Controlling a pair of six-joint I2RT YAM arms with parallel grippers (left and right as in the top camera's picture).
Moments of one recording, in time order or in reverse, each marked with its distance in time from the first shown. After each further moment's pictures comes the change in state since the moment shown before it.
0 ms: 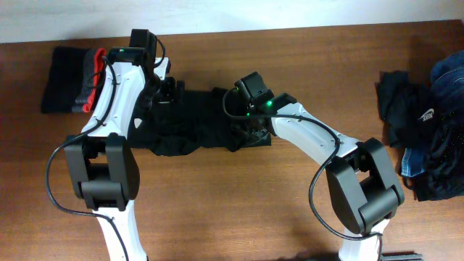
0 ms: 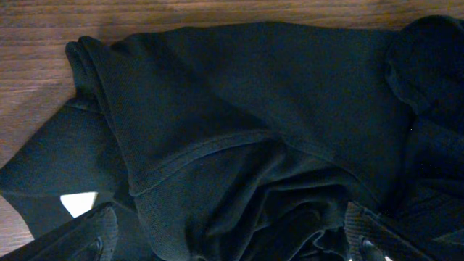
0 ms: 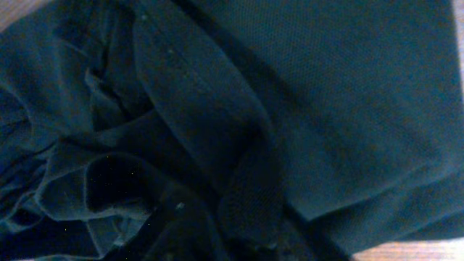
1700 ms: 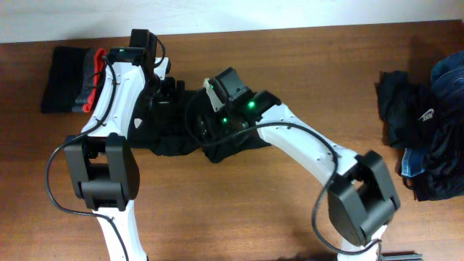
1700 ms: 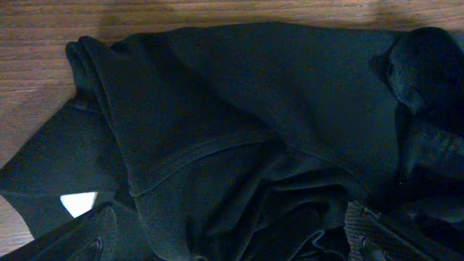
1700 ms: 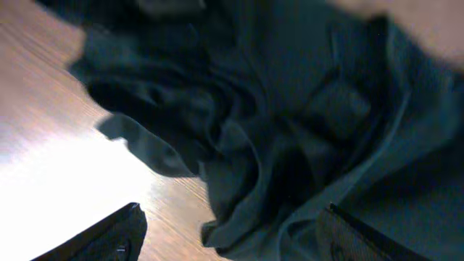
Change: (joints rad) left arm 0.000 0.000 0.000 0.000 0.000 0.000; right arm 0.131 -0.037 0.167 -0.059 -0.066 -0.690
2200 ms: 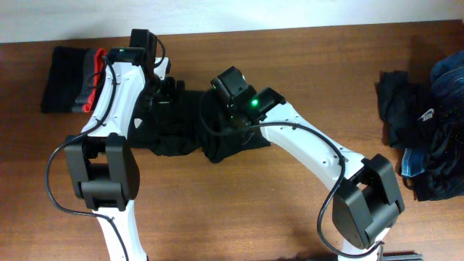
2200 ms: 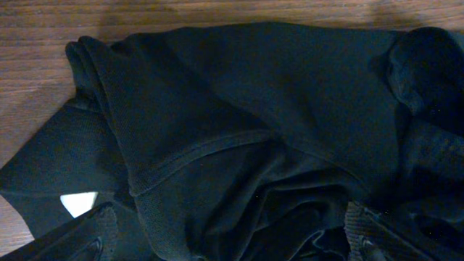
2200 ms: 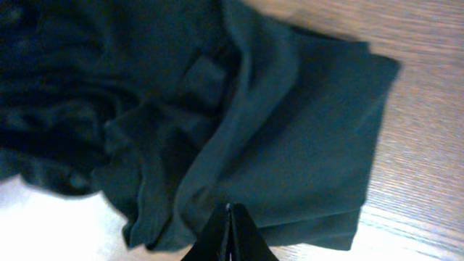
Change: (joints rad) left arm 0.000 0.000 0.000 0.000 0.000 0.000; right arm -0.006 -0.020 0.016 -0.141 0.309 0.211
